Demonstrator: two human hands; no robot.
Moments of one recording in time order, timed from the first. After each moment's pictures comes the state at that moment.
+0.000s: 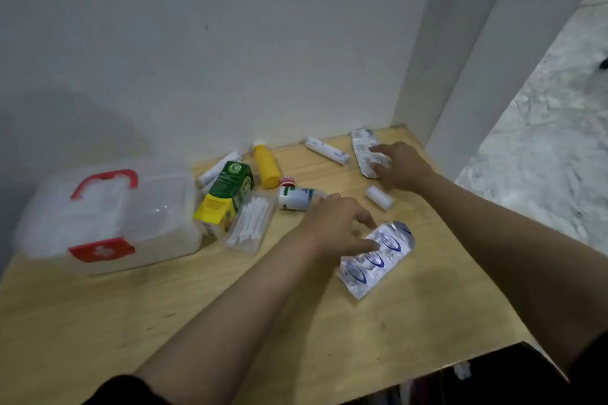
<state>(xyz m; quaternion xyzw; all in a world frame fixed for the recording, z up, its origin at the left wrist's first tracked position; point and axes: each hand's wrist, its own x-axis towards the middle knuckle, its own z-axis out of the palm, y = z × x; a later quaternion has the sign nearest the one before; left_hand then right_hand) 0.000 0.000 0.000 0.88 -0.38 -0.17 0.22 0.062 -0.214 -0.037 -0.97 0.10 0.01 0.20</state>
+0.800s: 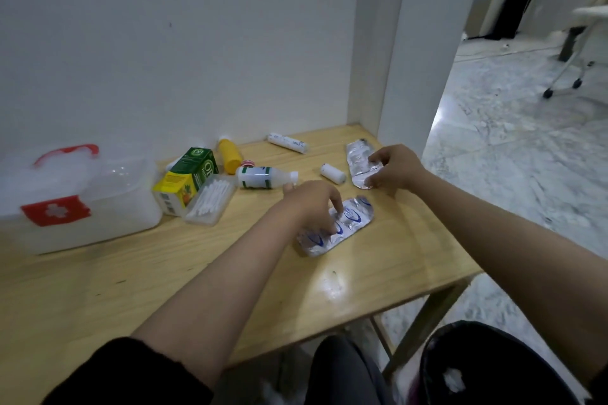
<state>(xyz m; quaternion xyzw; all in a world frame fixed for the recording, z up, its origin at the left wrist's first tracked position) -0.049 -0.036 -0.019 0.93 -0.32 -0.14 0.11 -0.040 -0.248 -0.043 -0.93 0.17 -0.07 0.32</state>
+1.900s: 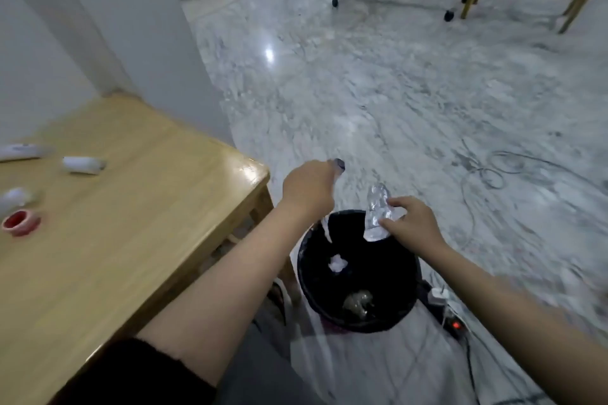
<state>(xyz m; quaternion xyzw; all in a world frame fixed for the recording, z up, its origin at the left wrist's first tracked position) -0.237 -0.268 -0.101 0.81 -0.57 -0.10 0.06 -0.414 -0.351 -0.198 -0.74 0.52 -0.20 0.38</state>
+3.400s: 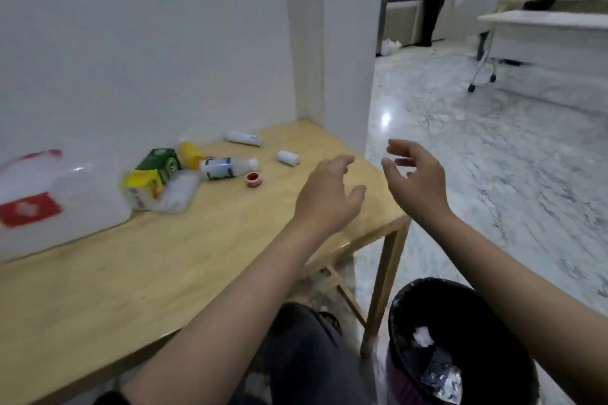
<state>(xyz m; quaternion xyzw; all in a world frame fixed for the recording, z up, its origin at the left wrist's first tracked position) -0.182 -0.068 -0.016 0.83 -0.37 0.01 0.41 -0.240 -0.215 -0.038 -0.80 0.20 -0.39 0.41</state>
